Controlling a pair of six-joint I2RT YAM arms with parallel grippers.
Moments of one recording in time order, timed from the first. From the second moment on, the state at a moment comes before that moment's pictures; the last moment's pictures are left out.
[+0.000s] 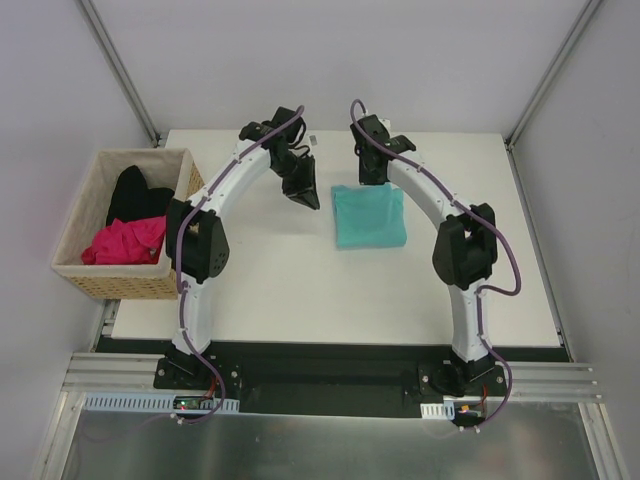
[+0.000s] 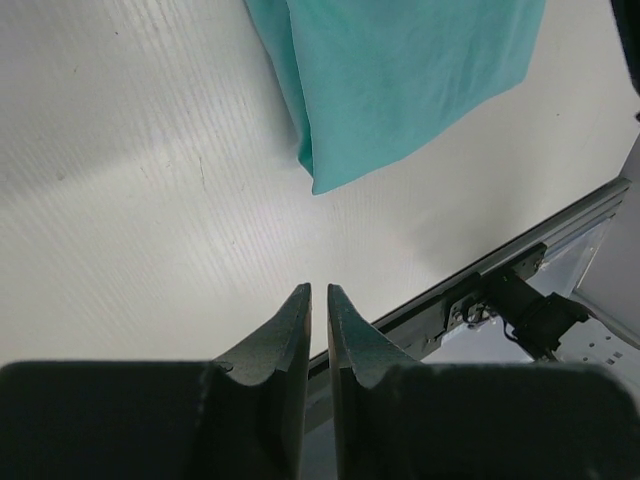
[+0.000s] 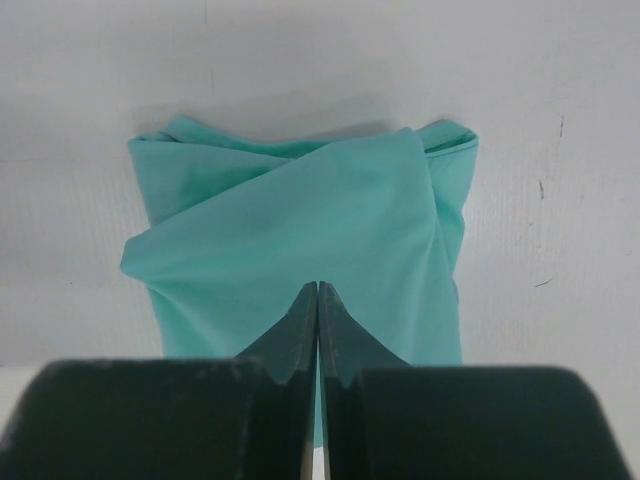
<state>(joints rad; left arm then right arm) -0.42 2.13 2.07 -1.13 0.49 -0.44 0.50 2.12 1.99 -0.85 0.37 0.38</state>
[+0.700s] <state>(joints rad) -0.42 2.05 2.04 -1.12 0.43 -0.44 0.49 2.30 2.06 -0.79 0.10 0.38</state>
